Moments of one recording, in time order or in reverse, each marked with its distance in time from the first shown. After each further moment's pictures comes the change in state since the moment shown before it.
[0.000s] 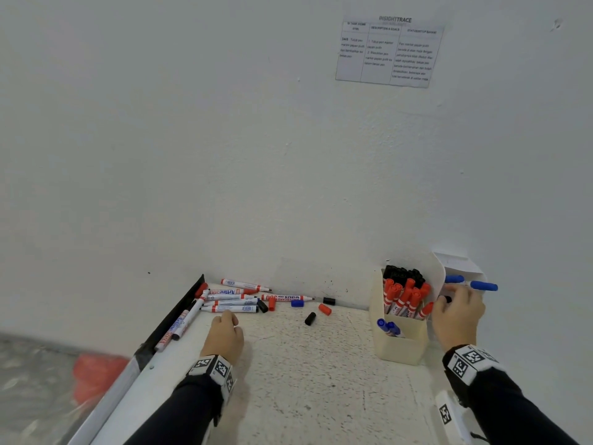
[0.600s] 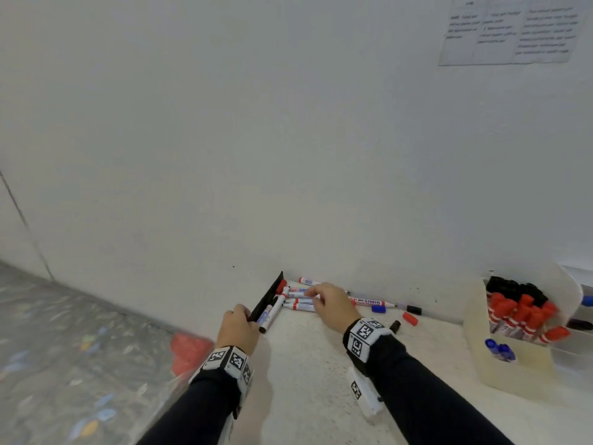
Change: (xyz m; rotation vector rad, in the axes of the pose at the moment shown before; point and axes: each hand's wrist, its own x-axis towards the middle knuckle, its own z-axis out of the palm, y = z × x) left_hand 0.006 -0.076 -0.092 -0.013 0.155 -0.224; right_hand -0.143 -0.233 0.154 0.295 -1.012 -0.445
